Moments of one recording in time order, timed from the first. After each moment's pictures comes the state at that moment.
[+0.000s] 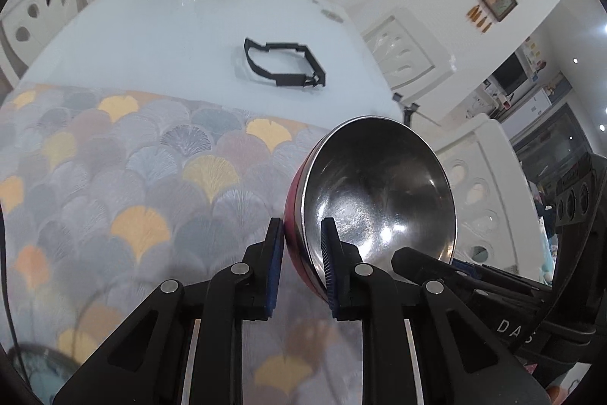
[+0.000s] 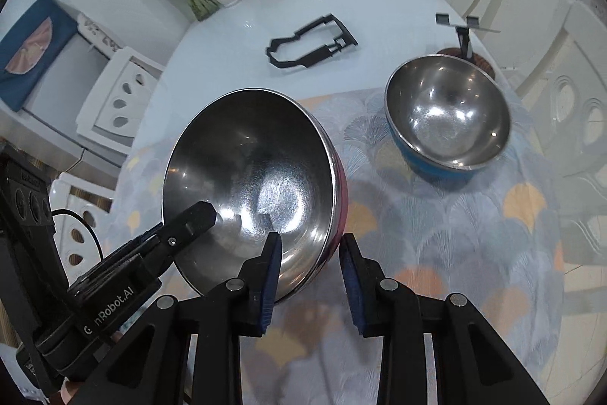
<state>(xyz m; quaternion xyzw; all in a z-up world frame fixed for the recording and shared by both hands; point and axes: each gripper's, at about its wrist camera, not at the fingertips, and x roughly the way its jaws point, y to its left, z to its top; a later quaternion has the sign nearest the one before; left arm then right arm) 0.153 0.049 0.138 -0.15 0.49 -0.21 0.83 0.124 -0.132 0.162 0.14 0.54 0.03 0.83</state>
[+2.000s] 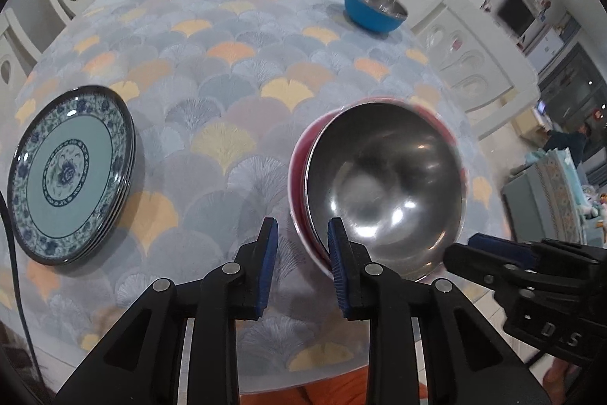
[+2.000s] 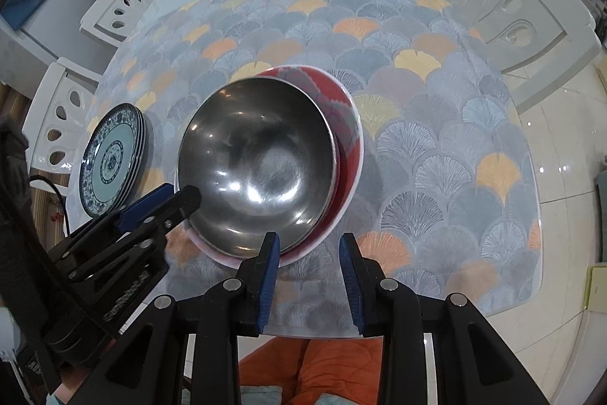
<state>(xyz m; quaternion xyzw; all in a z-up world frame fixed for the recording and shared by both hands) -0.098 0.061 0.093 -0.05 0.53 -0.19 0.82 -0.141 -0.098 0.128 0.09 0.61 -0.02 0.79</state>
